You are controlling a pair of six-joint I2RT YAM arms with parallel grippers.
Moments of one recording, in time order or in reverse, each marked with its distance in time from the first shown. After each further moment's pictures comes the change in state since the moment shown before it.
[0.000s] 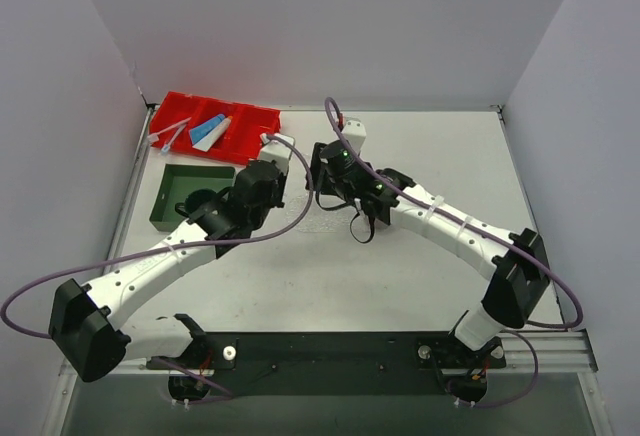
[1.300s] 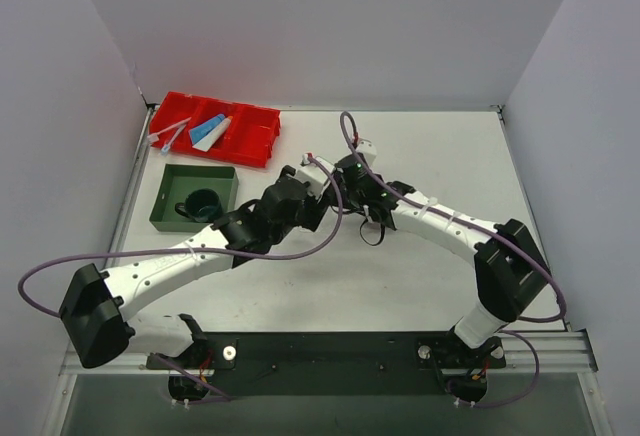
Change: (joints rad) left arm -0.174 0.075 -0.018 0.054 0.064 0.071; right arm -0.122 0.050 -0.236 0.200 -0.176 0.084
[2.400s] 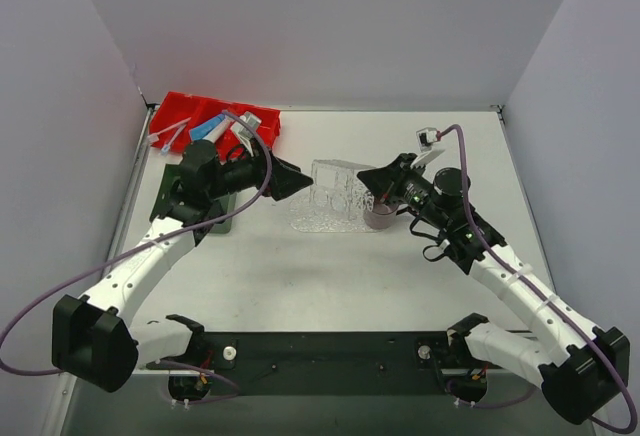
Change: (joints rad) left arm 0.533 -0.122 -0.069 0.356 1.114 -0.516; right arm -0.209 -0.626 -0.350 0.301 -0.362 -0.162
